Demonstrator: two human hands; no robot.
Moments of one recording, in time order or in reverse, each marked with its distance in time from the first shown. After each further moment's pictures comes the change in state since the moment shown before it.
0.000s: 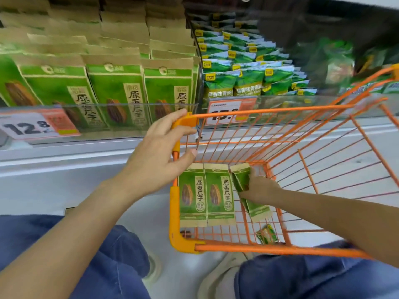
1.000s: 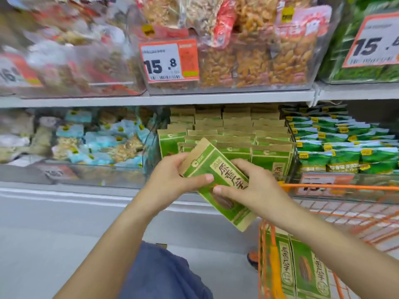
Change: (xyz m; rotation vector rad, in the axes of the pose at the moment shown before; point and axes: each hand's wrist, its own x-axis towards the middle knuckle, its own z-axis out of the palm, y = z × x) left_hand -0.045 0.004 -0.168 -0.482 0.264 -0.455; right_hand -0.160 -0.211 -0.154 0.725 0.403 -0.942
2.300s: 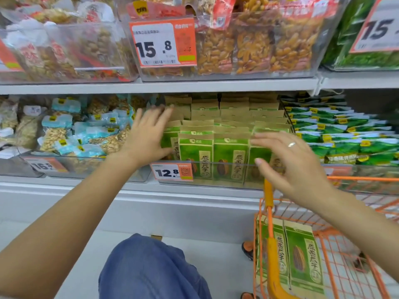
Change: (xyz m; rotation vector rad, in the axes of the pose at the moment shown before) left_hand 0.102 -0.059 -0.072 1.347 0.153 0.406; right_hand 0.005 0.049 -0.043 -0.534 0.362 -0.545
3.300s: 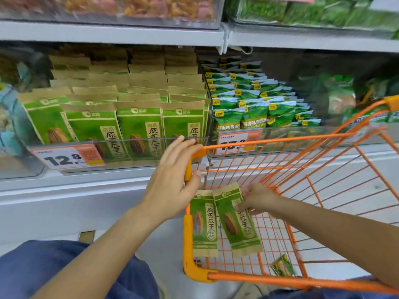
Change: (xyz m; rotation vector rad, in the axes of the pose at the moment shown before) left_hand -0.053 0.239 0.039 -0.898 0.050 0.176; right_hand -0.165 0.091 0.010 0.371 -0.810 1.377
